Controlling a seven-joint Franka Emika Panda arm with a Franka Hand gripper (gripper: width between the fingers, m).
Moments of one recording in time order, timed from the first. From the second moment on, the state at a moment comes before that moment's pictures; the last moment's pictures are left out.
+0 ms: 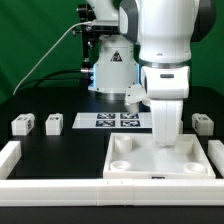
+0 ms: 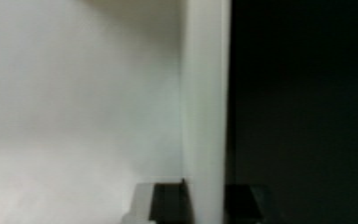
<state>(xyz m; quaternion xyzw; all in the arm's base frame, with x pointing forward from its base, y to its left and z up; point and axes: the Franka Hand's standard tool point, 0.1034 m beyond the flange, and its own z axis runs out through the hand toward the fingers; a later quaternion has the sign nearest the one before) 0.483 0.063 0.013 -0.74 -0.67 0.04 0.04</state>
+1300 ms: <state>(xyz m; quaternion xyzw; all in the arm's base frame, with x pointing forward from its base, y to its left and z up) 0.490 0.076 0.010 -0.72 -0.70 0.03 0.04</state>
